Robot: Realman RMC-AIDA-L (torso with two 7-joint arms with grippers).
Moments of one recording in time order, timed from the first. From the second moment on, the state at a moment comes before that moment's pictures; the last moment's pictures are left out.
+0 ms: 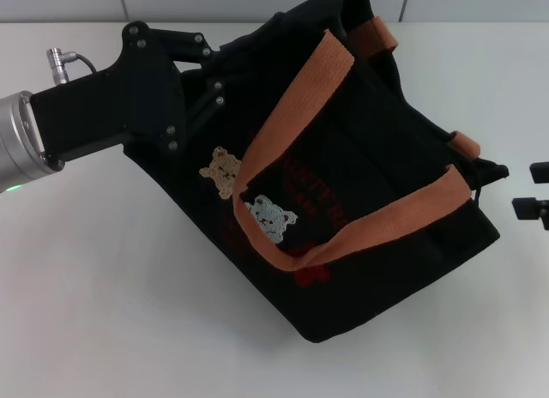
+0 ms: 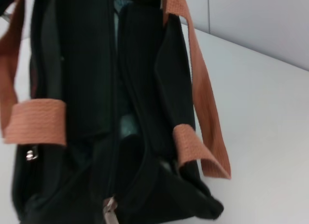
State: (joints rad) left arm -0.56 -2.07 0.64 0.52 1.65 1.86 -0.61; right arm 0.31 2.08 -0.75 -1.47 -2.19 -1.83 1.86
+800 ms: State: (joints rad) left arm -0.55 -2.07 0.64 0.51 1.65 1.85 -0.61; right arm 0.39 2.09 -0.98 -1.19 -2.06 -1.54 1.68
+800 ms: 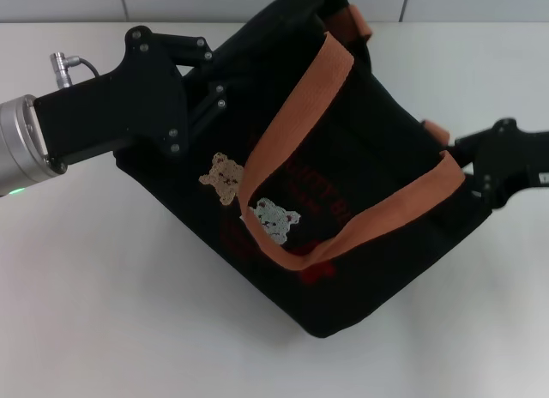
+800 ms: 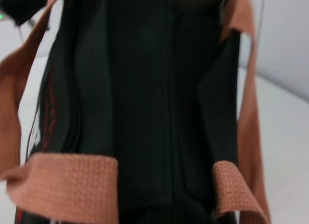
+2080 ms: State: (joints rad) left arm -0.48 -2.07 0.63 0.18 1.65 1.64 -0.58; right arm 0.46 2.08 -1.02 -1.12 -1.84 -1.14 1.70
